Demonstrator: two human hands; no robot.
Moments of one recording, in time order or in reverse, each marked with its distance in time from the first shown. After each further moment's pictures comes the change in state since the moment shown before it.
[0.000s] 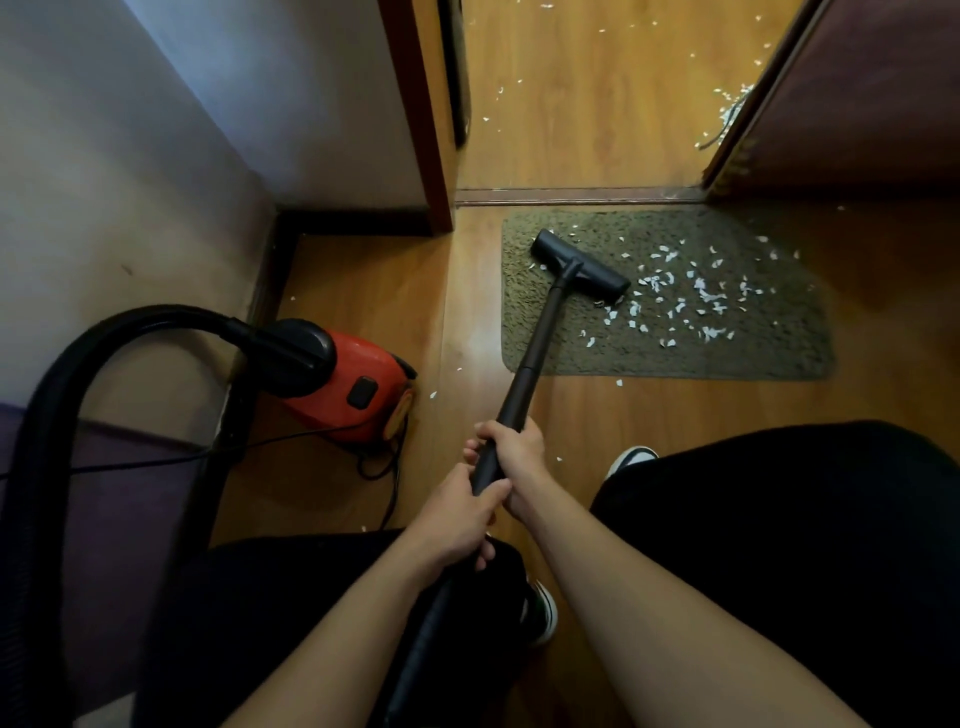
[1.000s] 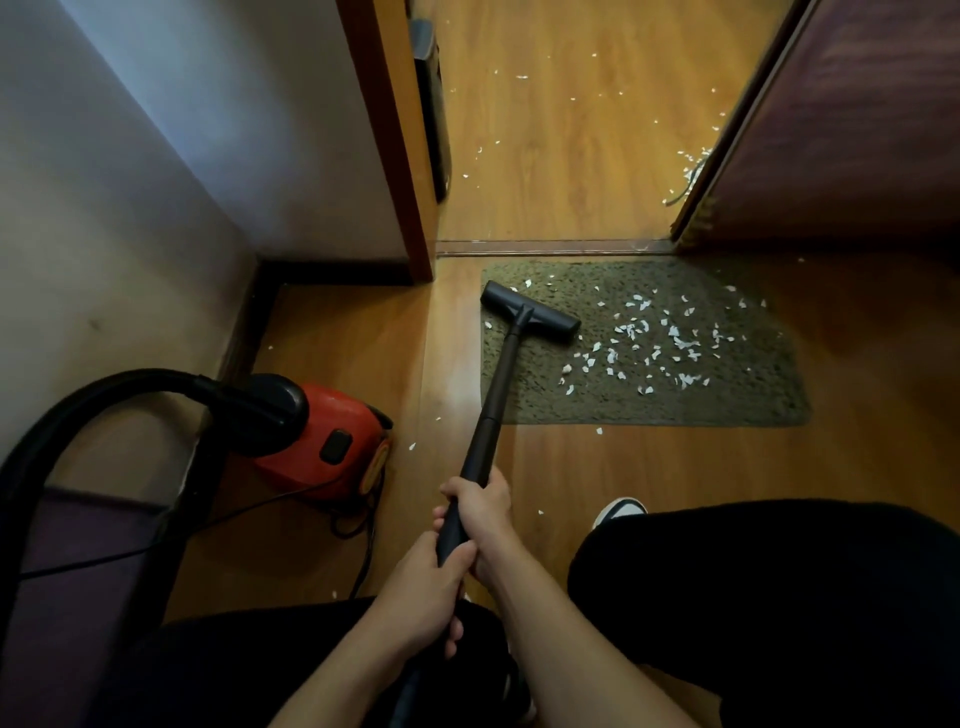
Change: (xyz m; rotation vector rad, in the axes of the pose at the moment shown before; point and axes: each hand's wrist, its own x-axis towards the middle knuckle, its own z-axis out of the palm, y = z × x) left_hand -0.008 0.004 0.001 -0.119 -0.006 -0.015; right_hand 0.004 0.000 0.001 -0.132 -0.052 0.003
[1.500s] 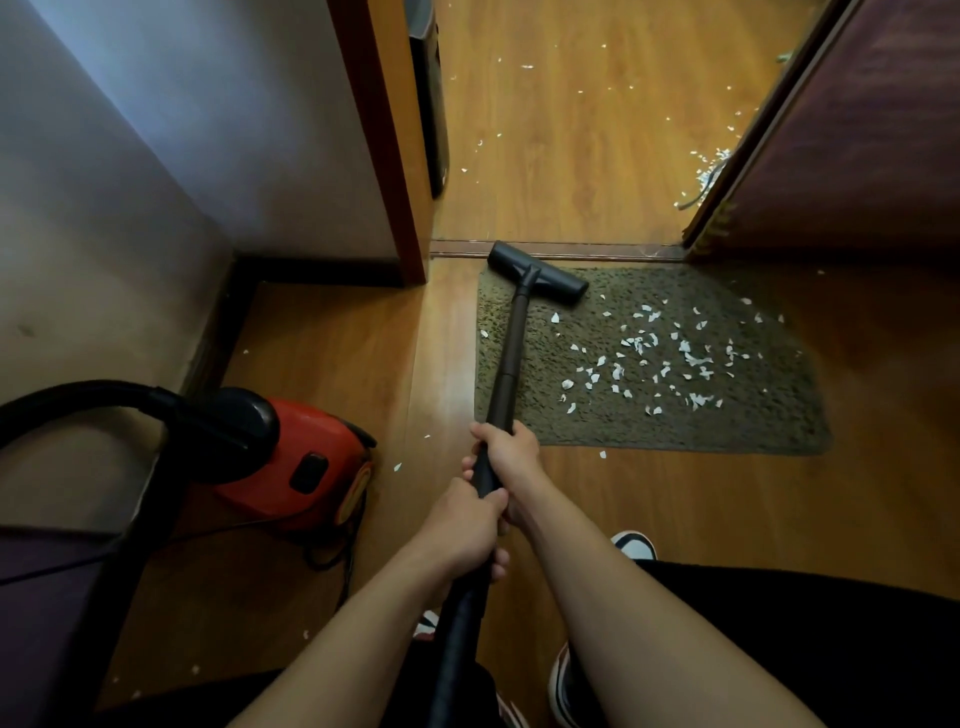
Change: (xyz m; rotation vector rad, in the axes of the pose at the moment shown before) left_hand 0.102 0.075 0.019 -0.126 -0.026 -0.025; right_hand 0.099 -0.077 -0.004 -0.014 0.051 -0.068
